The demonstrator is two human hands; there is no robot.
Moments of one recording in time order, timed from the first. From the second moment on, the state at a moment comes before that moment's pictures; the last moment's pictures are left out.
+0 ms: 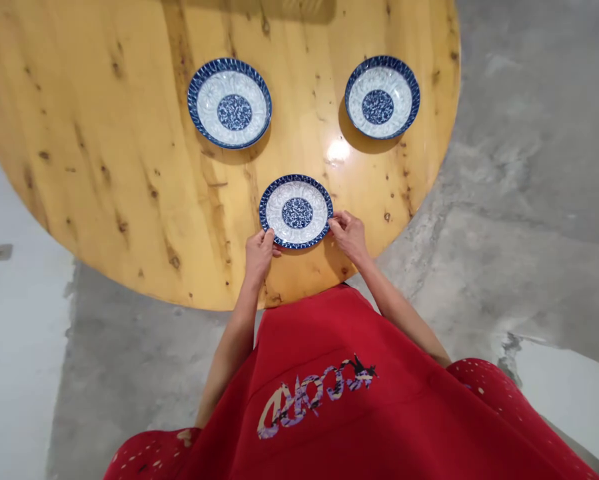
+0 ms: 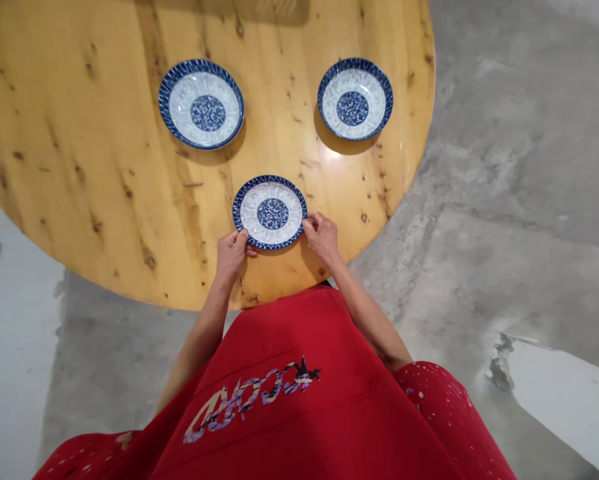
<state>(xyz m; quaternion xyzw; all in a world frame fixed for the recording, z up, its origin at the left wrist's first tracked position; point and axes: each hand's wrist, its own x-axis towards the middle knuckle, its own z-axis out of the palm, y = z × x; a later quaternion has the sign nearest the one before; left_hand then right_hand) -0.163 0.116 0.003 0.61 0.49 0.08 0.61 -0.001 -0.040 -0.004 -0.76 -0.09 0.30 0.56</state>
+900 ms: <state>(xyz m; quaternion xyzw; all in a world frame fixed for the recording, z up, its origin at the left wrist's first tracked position) -0.178 0.132 -0.005 0.64 0.48 0.08 0.59 -0.008 -0.026 -0.007 -0.83 -0.19 0.25 0.46</state>
